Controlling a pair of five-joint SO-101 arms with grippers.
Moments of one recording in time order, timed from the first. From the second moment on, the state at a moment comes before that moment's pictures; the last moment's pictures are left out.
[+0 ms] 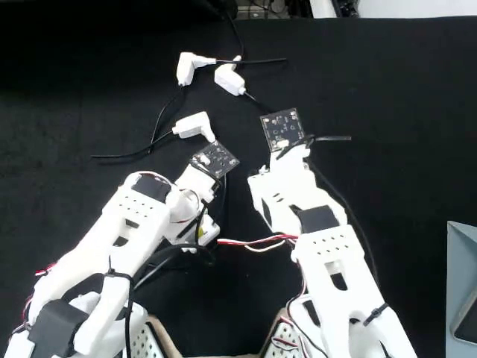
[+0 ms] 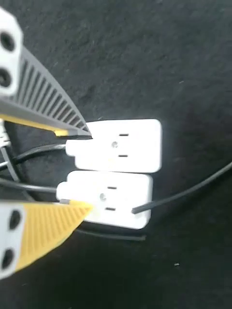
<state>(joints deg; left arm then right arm) 18.6 -23.1 48.3 58.8 -23.5 -14.2 -43.6 64.5 34.9 3.8</state>
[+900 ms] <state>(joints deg) 1.6 0.3 34.0 50.8 -27.6 -14.2 -43.6 64.5 34.9 3.8</state>
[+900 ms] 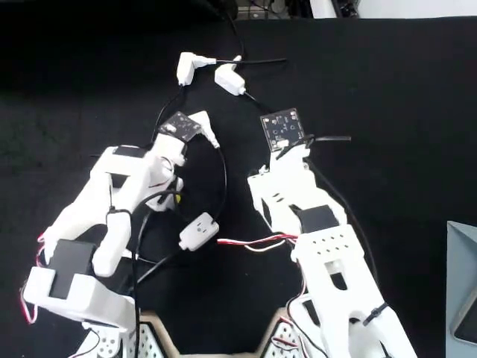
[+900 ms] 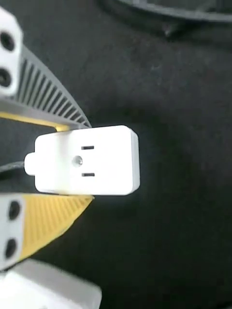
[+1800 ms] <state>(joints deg) -4.9 -24.6 8.0 78.5 -33.3 -14.2 -43.6 64.5 34.9 3.8</state>
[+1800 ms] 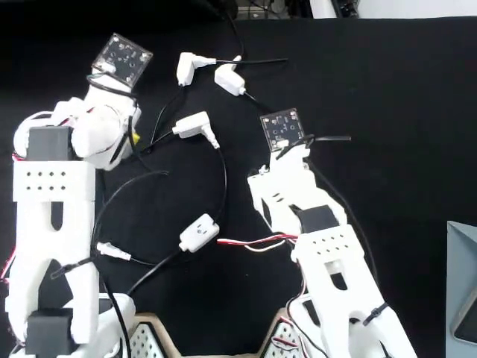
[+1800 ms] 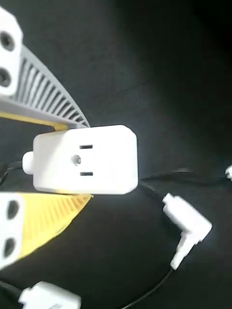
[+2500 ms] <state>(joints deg) 0.5 -24.7 26.0 72.7 -33.5 -14.2 -43.6 64.5 34.9 3.8</state>
